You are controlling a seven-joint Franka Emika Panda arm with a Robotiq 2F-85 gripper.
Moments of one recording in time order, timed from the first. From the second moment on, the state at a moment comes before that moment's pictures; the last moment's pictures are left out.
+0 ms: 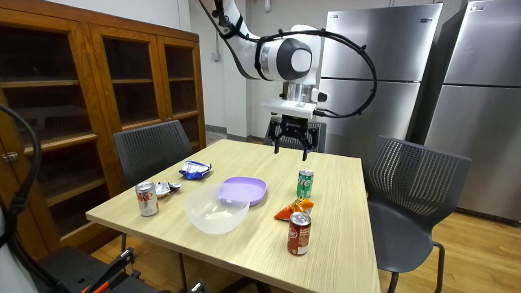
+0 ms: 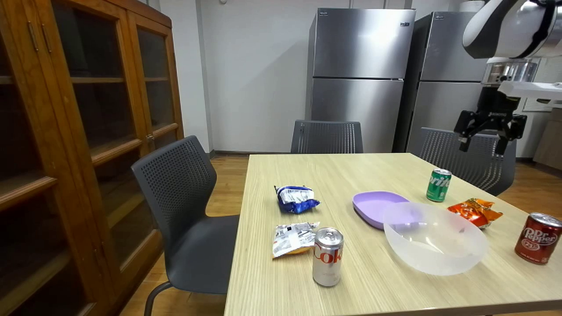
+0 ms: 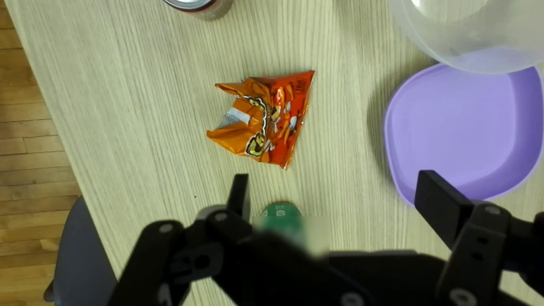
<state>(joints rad) -0.14 0.36 -0.19 -1.93 0.11 2.26 -0.34</state>
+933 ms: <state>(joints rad) -0.19 0.61 -0.13 -1.78 0.11 2.51 -0.32</state>
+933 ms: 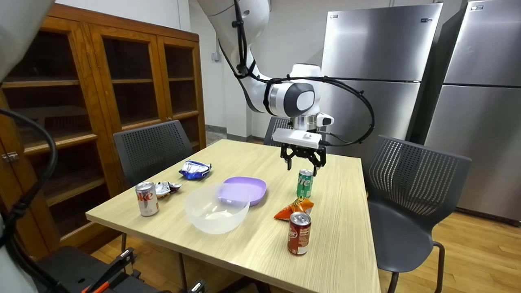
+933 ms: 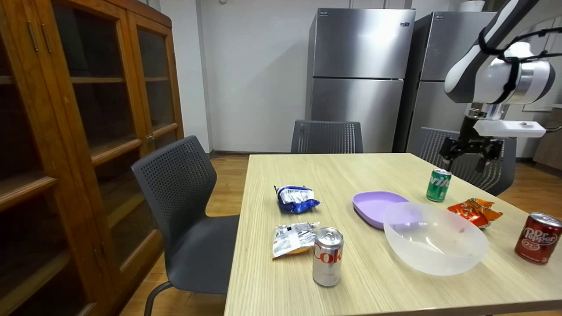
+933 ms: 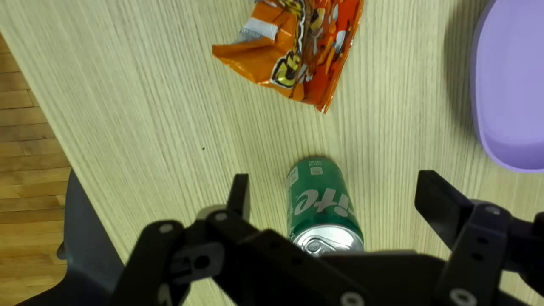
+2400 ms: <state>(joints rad) -0.21 0.95 -0.10 -1.28 0.06 2.32 -0.32</state>
